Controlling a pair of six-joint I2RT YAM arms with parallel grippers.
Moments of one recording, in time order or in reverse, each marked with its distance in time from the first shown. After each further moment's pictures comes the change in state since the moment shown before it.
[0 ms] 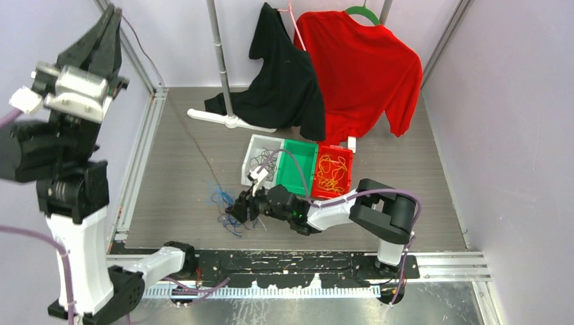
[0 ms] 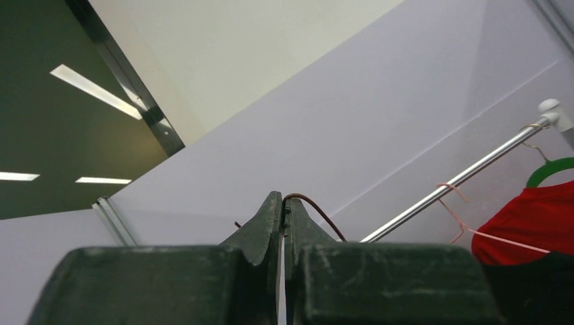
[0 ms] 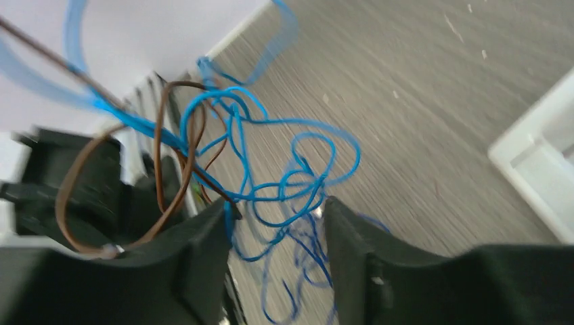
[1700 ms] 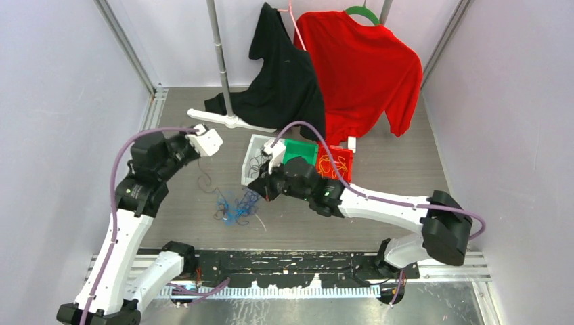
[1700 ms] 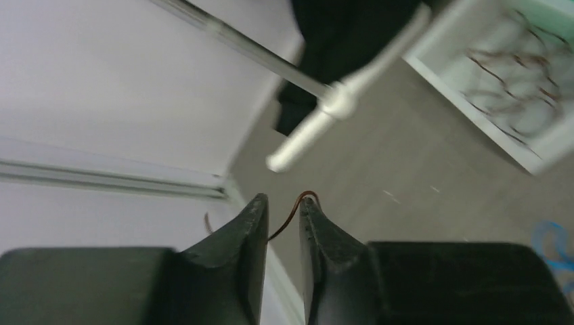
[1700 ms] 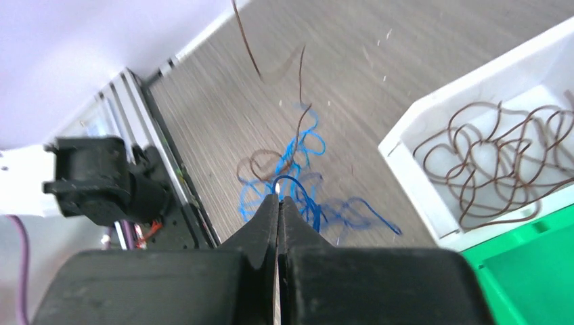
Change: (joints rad) left arm 0.000 -0.295 -0.909 -0.366 -0.144 0.382; right arm -0.103 -0.367 0.112 -0.703 -0.038 -0.132
